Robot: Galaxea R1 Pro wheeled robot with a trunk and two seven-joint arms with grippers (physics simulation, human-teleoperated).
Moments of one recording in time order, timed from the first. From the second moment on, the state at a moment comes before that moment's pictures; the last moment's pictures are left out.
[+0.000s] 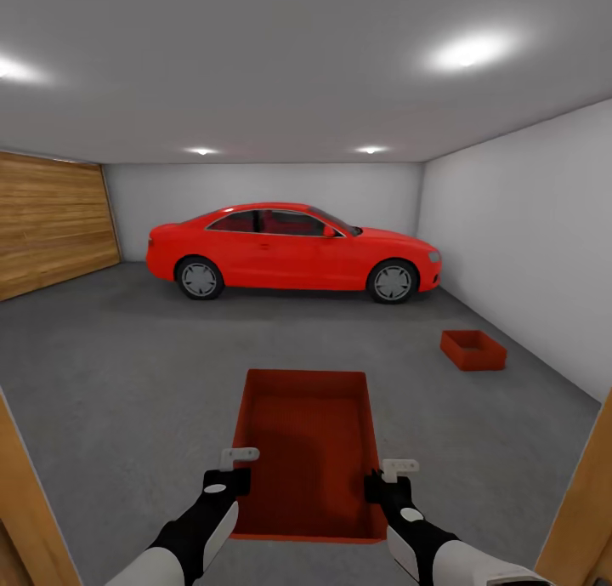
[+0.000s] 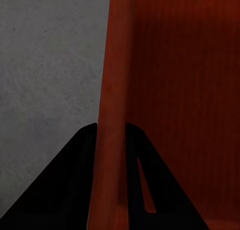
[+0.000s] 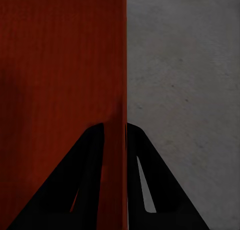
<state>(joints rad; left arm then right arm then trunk) -0.56 -0.12 -0.16 -0.42 0.14 0.11 0.29 -0.66 0.10 0.04 -0.05 -0.03 -0.32 -0.10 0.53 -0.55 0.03</state>
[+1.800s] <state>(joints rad) -0.57 -0.12 -0.16 -0.41 0.15 0.11 0.29 -0.66 0.10 0.05 -0.05 -0.03 -0.31 -0.10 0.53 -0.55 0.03</state>
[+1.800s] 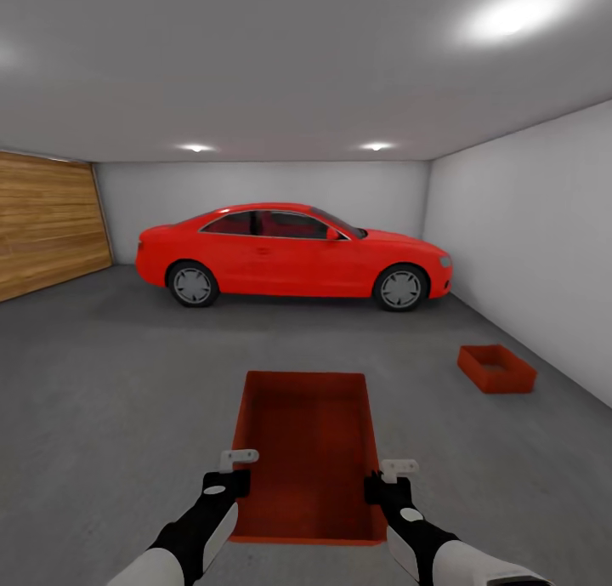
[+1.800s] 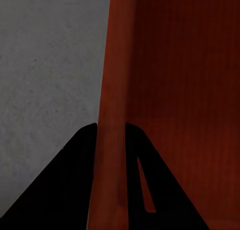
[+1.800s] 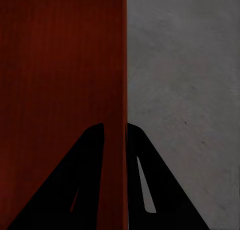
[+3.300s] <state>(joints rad) -0.57 -0.12 -0.16 -0.41 0.15 0.11 0.28 -0.66 0.10 0.05 -0.05 -0.04 -0.30 -0.10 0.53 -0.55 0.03</state>
